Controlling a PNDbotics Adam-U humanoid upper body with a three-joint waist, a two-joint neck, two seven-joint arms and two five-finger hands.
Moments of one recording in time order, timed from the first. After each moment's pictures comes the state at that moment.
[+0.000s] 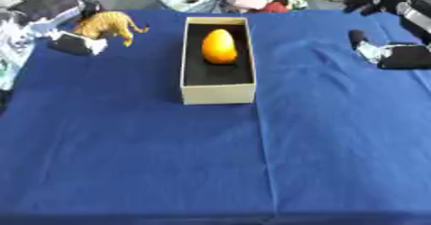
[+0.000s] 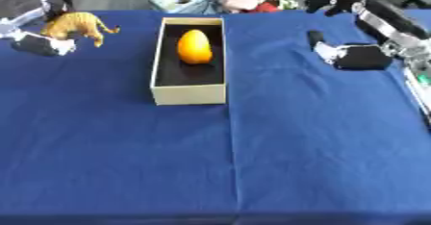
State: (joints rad) left arm -0.88 0.61 -0.22 -1.15 -0.82 -0.34 -0.26; right arm -0.63 -0.59 0.20 -1.49 0.33 -0.32 0.33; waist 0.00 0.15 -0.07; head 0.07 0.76
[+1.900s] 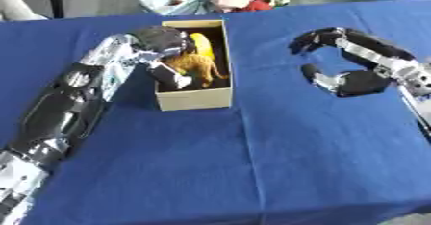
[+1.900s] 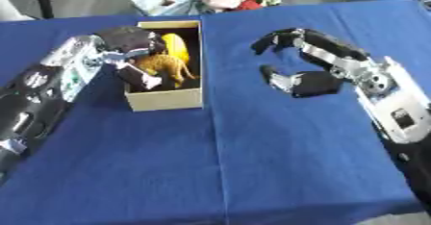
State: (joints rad) left arm -0.93 0.35 -0.33 -0.99 -1.06 -0.46 -0.36; right arm -0.68 -0.48 0.32 -1.46 0.32 -0.34 0.47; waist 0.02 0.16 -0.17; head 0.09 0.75
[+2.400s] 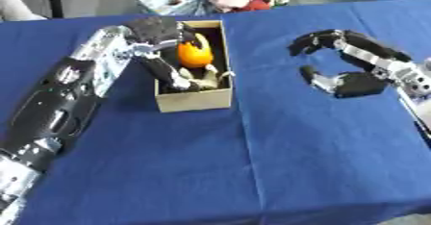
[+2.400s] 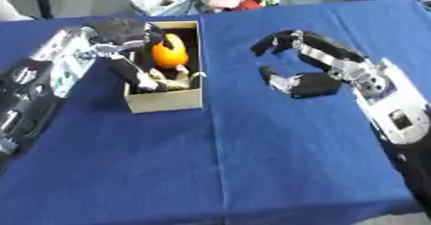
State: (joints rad) left arm -0.93 0.41 -0.33 -1.16 -0.95 -0.41 -0.36; right arm -0.68 -0.48 0.32 -1.45 0.32 -0.34 0.46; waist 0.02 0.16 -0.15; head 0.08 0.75
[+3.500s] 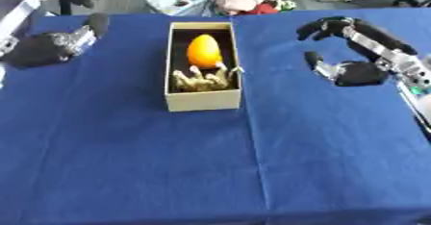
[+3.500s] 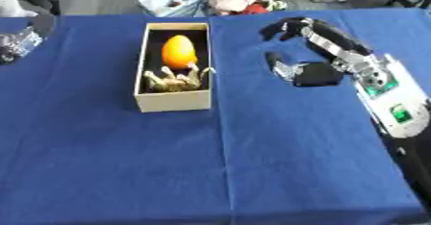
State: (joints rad) left arm -0.42 0.67 -0.09 -1.87 -0.33 -0.08 -0.17; right arm -0.62 -0.52 0.24 -1.48 0.32 -0.31 0.35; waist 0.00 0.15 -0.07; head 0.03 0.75
